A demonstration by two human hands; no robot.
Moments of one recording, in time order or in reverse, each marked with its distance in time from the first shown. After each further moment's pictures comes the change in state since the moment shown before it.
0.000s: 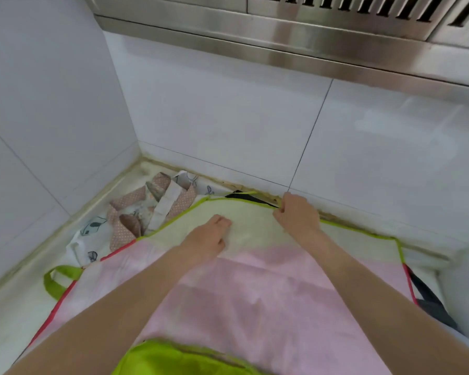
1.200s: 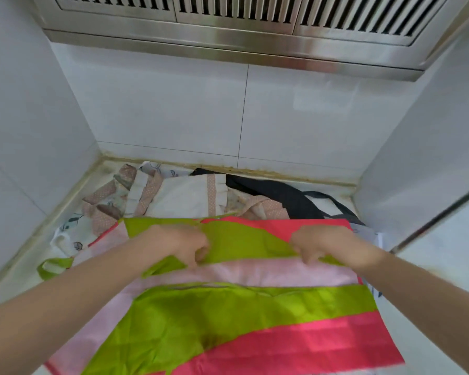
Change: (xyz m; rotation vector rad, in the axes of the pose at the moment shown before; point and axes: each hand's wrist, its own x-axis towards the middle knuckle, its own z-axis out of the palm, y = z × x) left_hand -0.111 0.062 -0.030 0.548 -0.605 0.345; right_hand -0.184 0.073 -0.052 -0.584 -0.825 -0.188
